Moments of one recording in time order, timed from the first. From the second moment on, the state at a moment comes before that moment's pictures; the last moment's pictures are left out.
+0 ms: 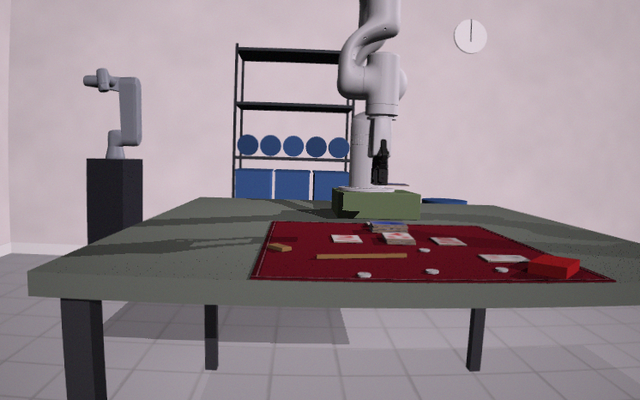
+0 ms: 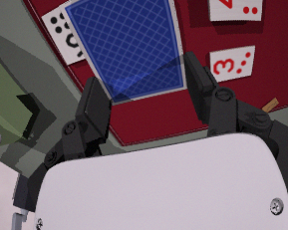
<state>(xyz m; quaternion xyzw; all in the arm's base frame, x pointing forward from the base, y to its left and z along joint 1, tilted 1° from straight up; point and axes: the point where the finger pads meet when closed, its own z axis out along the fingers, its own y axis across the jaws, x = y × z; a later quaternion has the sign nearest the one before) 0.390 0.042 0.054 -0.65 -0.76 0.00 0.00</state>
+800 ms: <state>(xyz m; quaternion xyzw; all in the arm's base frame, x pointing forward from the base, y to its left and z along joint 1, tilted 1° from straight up) 0.387 0.059 0.055 -0.65 -0.76 0.01 0.00</state>
